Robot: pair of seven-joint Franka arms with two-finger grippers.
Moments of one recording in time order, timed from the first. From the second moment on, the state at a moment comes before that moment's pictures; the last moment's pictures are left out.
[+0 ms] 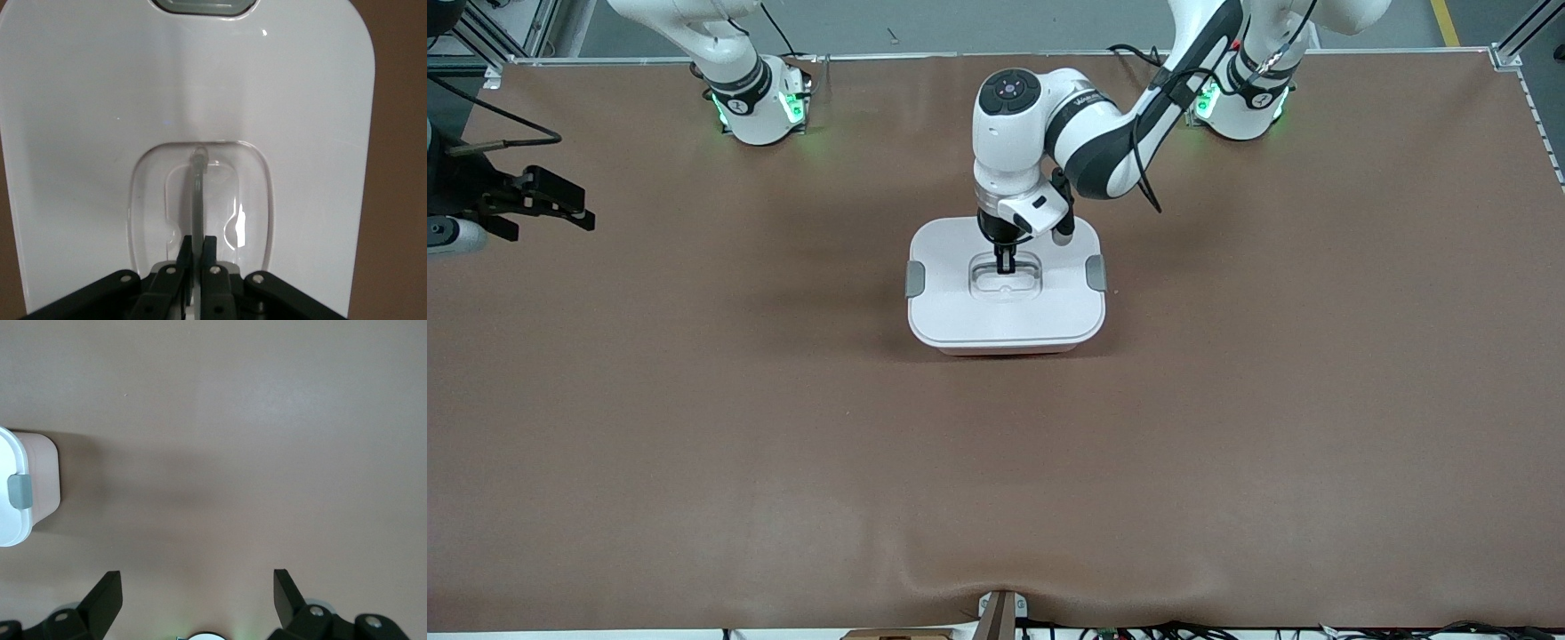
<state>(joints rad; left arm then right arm) -0.71 0.42 -0.21 -1.77 0.24 2.30 -2.63 0.03 0.01 -0.04 -1.53 0.05 1.45 -0.11</state>
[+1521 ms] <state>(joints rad) -0.51 0.32 -0.20 -1.56 0.25 1.93 -2.01 0.04 0.02 -0.04 -1.53 0.05 1.45 -0.11</state>
